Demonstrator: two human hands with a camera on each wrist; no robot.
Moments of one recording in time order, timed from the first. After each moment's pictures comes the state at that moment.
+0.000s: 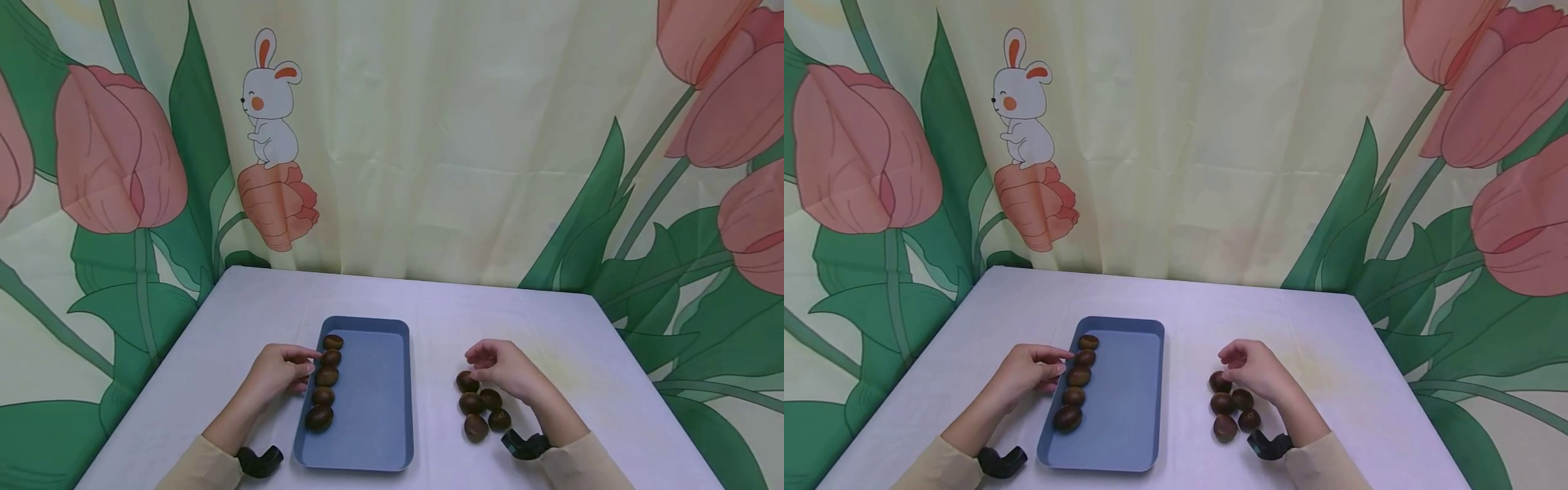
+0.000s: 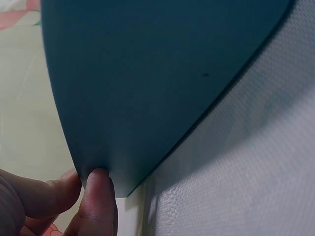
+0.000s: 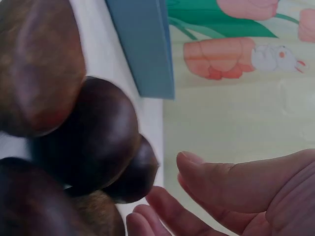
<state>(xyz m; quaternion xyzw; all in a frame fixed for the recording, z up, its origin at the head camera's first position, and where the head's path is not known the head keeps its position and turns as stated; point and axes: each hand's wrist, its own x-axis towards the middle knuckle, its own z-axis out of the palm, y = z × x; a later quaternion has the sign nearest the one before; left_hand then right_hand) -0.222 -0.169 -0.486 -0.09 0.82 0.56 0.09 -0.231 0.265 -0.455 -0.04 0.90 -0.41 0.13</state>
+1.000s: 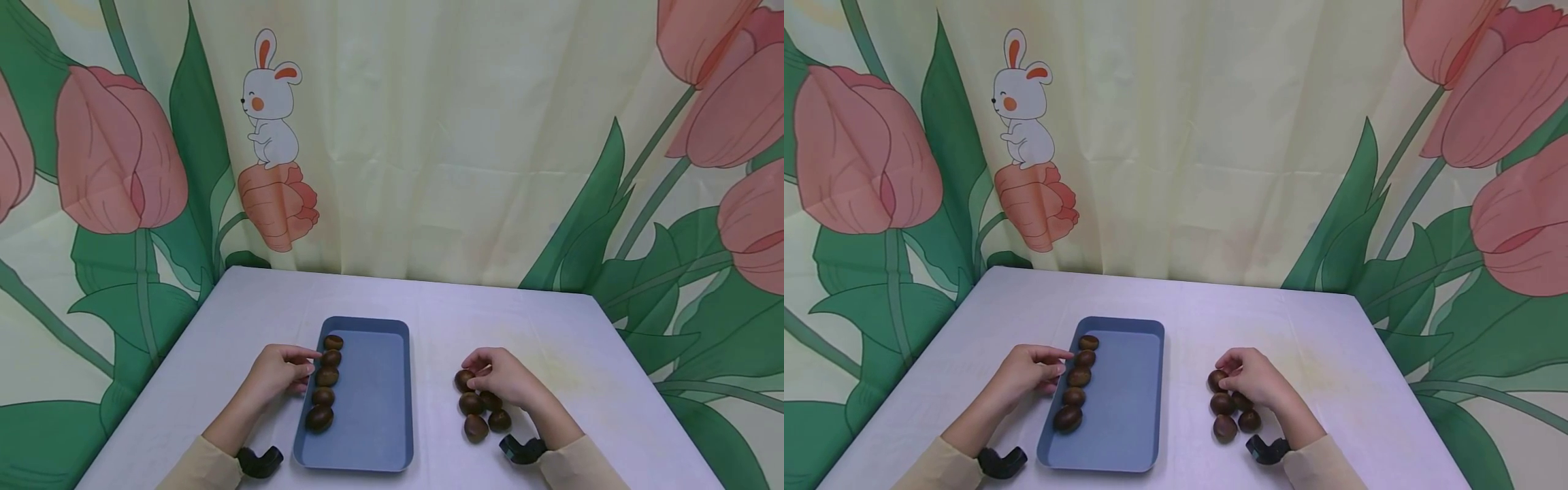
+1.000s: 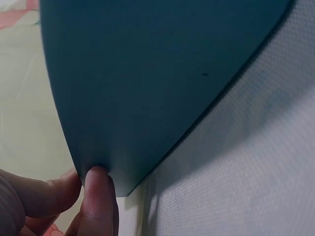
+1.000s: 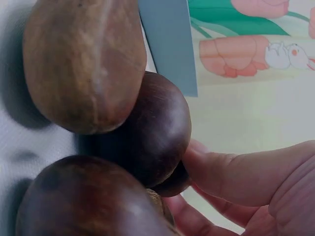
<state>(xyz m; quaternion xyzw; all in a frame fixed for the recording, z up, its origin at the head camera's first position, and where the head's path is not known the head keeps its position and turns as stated) -0.222 -0.169 -0.486 -0.09 0.82 0.56 0.09 -0.231 0.265 -0.471 -0.06 0.90 -0.41 0.13</state>
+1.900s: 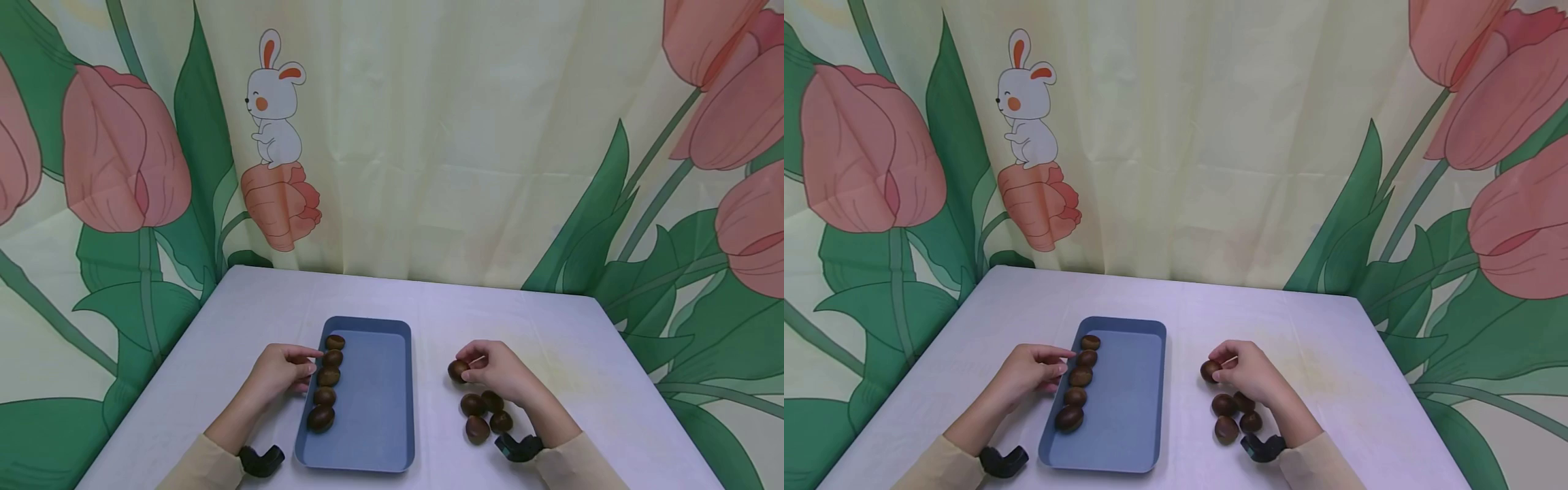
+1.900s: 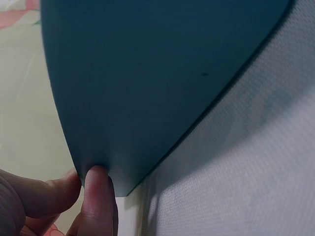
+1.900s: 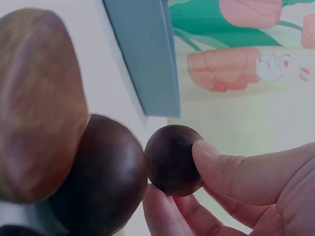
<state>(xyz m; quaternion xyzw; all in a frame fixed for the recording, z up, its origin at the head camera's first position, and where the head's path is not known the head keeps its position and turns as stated) -0.222 -0.171 -0.486 -0.09 0.82 0.56 0.09 -0.232 0.249 -0.458 -0.05 0.90 -0.42 0.12</state>
